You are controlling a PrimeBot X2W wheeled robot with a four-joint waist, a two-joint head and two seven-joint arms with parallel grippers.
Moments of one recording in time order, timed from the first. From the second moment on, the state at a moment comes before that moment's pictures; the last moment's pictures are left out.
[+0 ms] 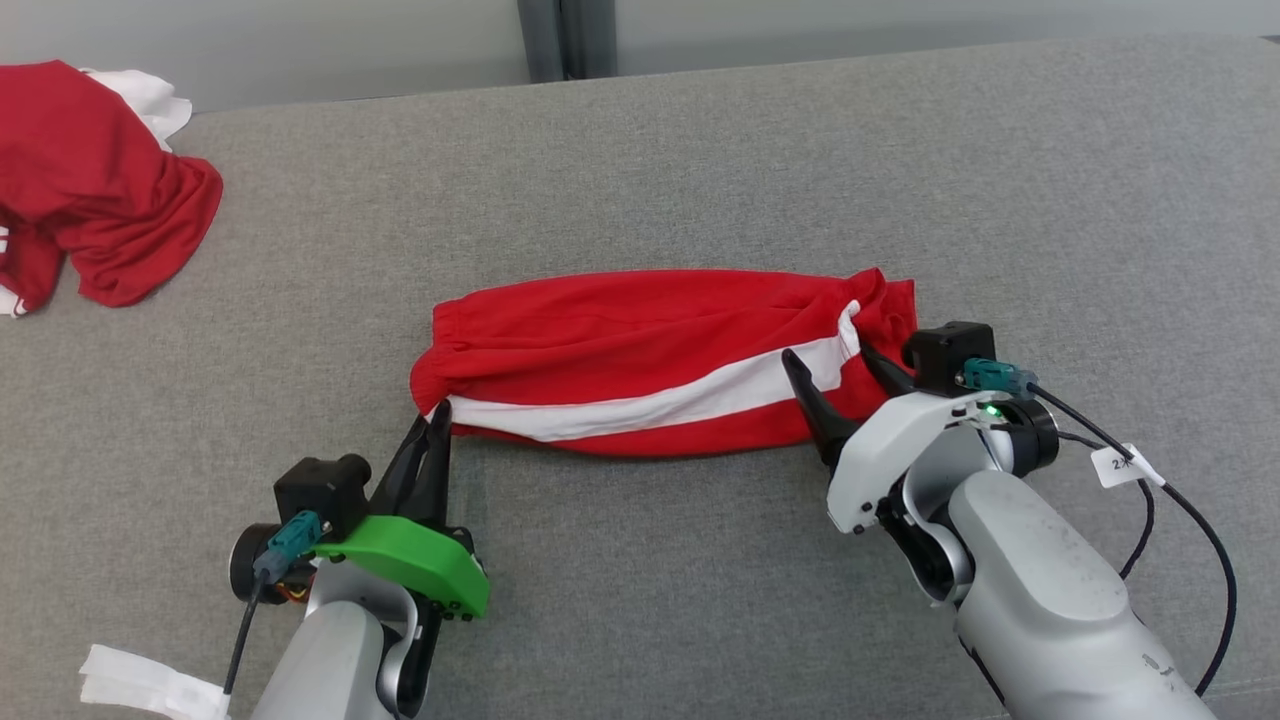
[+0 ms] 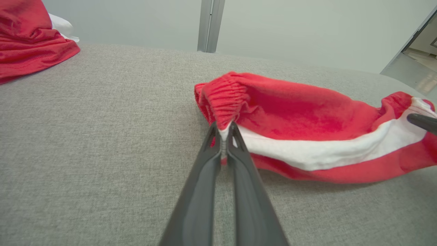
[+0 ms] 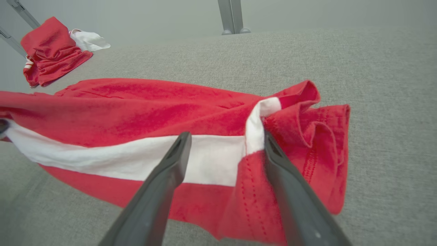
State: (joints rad) left arm -0.32 0.07 -0.24 0.55 -0.36 -0.11 -0.26; right arm -0.54 -0.10 0.39 0.64 0.42 0.13 -0.06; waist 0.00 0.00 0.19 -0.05
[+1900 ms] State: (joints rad) left arm -0.16 0.06 -0.23 0.03 -0.73 -0.11 -0.10; right arm -0.24 -0.26 0.18 -0.11 0.61 0.13 0.09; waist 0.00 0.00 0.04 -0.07
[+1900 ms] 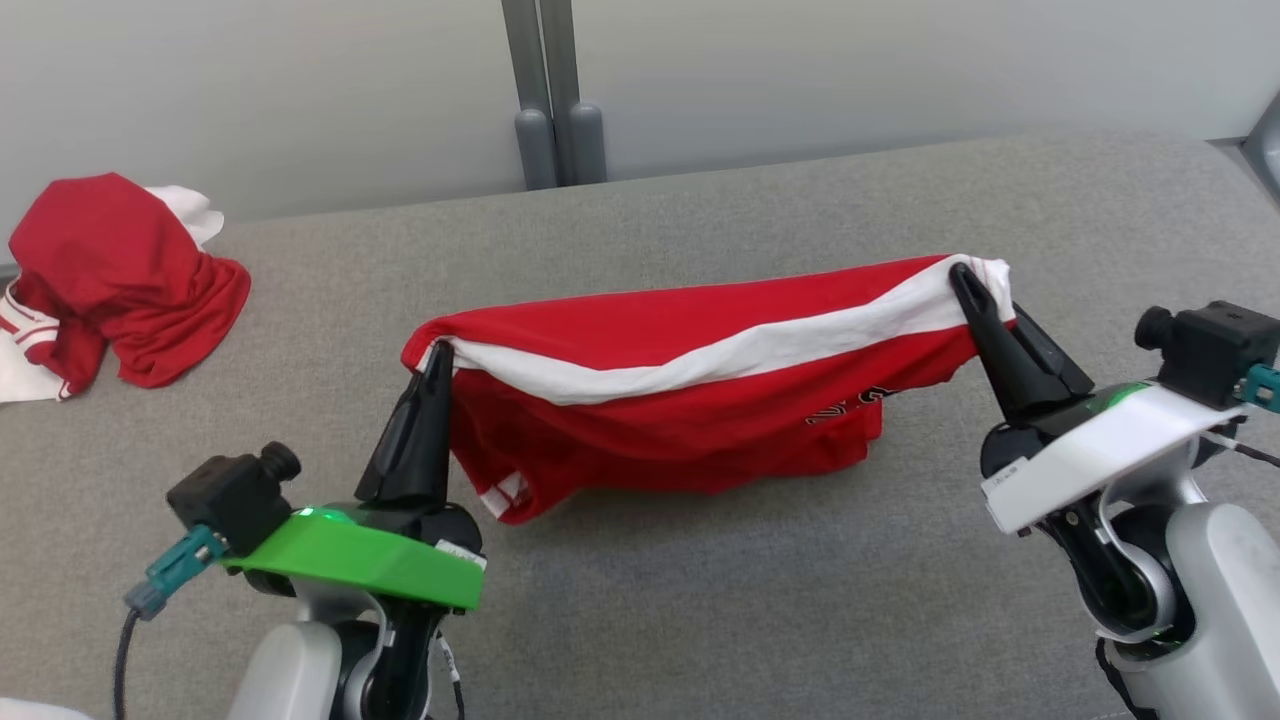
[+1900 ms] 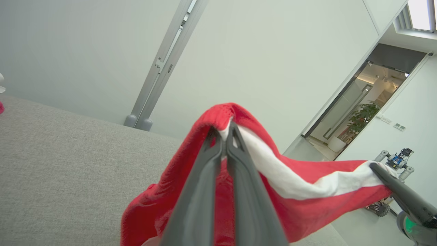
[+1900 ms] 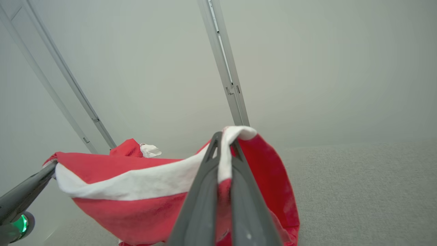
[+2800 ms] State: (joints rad) left arm -0.56 0.26 -0.19 -0.04 -0.69 -0.02 0.25; right arm -0.54 -0.20 0.13 -0.10 0.48 0.13 0.18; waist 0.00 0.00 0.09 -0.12
